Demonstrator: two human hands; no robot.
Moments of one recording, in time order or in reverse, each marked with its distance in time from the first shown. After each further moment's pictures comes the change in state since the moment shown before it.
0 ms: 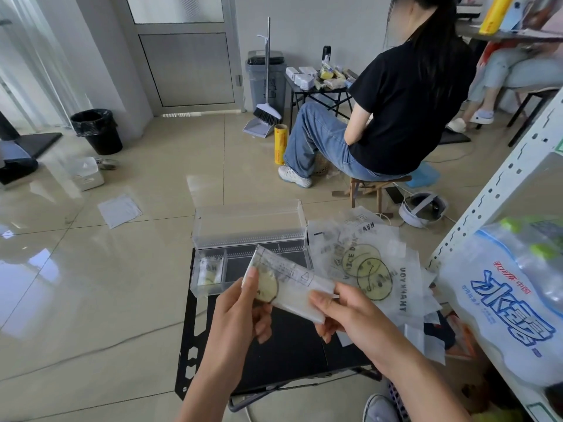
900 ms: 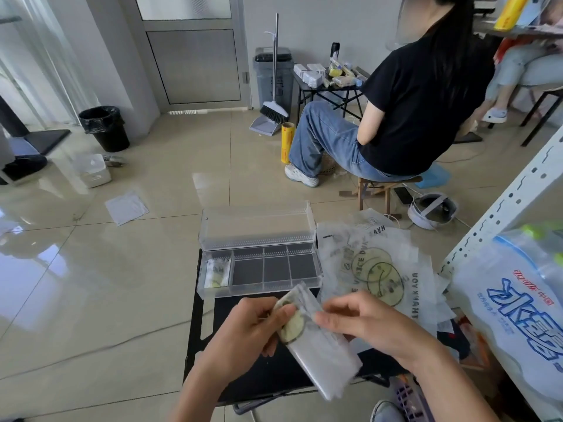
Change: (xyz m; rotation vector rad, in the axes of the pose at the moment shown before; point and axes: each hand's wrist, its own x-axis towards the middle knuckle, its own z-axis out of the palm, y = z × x) left_hand 0.023 -0.008 -0.032 0.637 -0.362 0.133; right_hand 0.011 -0.020 -0.016 -0.218 -0.195 0.139
